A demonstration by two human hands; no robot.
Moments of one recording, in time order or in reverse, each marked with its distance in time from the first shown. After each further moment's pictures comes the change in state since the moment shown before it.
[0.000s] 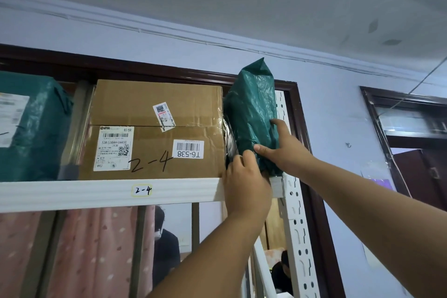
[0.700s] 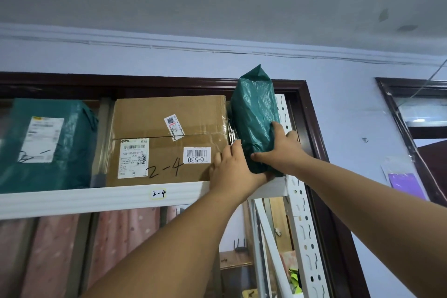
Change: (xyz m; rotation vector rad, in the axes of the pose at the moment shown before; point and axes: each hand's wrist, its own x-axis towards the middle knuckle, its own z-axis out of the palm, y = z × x) left_hand 0.036 -0.002 -0.062 0.163 -0.392 -0.065; right_hand -0.006 -0.013 -0.001 -0.038 -0.032 0.108
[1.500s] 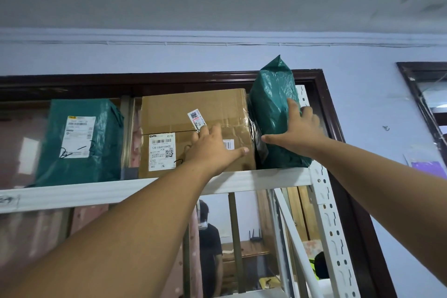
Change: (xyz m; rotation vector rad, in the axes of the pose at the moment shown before) left_hand 0.013 -0.069 -0.086 0.215 0.001 -0.085; right_hand -0.008 -0.038 -0.004 -0.161 0.114 -0.042
